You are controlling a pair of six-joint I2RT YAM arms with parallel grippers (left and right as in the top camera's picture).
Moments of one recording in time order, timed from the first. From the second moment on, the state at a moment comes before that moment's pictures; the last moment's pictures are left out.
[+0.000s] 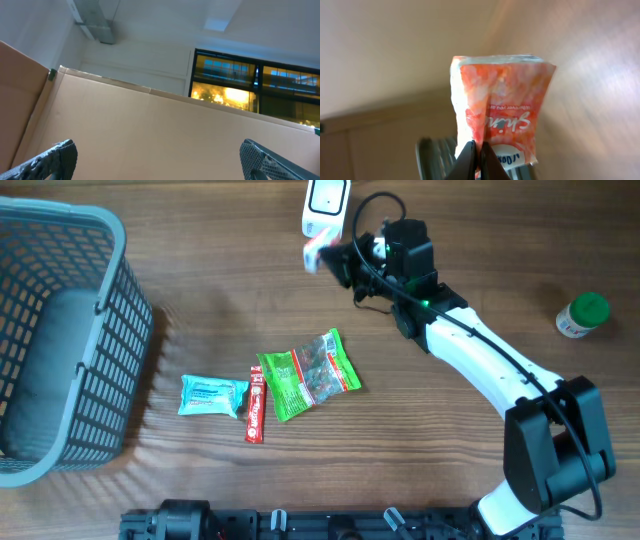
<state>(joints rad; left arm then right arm) -0.06 0.01 1.11 -0.39 -0.12 -0.16 0.42 1.78 1.19 0.24 -0.36 1.45</state>
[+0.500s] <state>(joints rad) -0.06 0.01 1.11 -0.39 -0.37 -0.17 0.42 2.27 1.44 0.79 0.00 1.39</state>
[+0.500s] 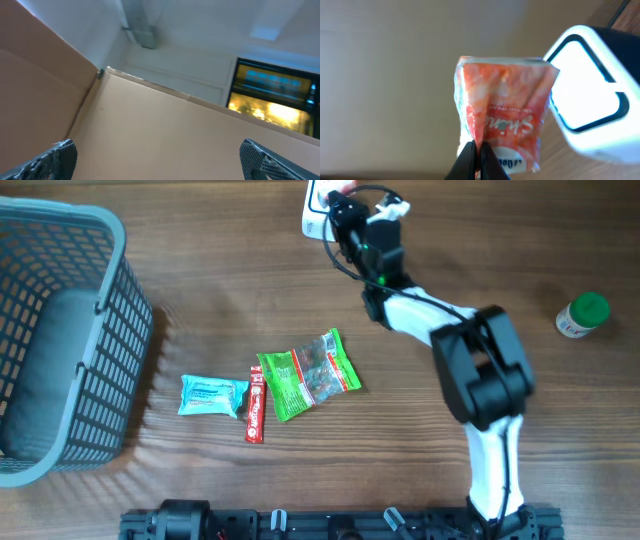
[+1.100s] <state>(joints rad) -0.06 0.01 0.98 -0.27 -0.49 -0.17 0.42 2.45 1.79 0.56 0.04 1.33</state>
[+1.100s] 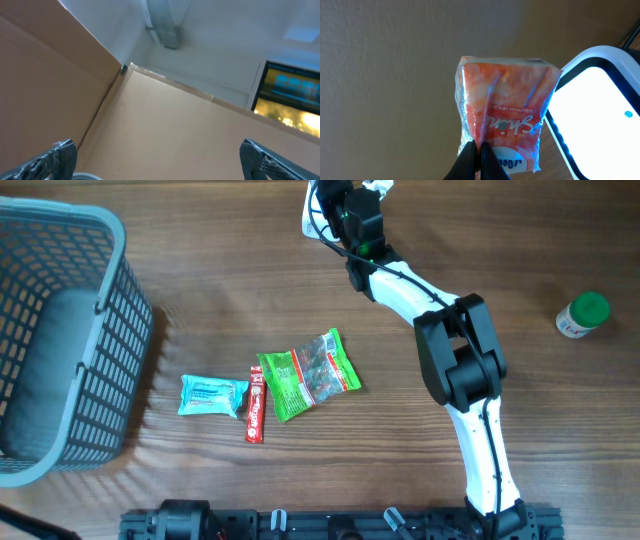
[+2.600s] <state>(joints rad) -0.06 0.01 0.98 -0.27 -0.50 -0.17 0.27 2.22 1.78 -0.60 0.10 0.34</state>
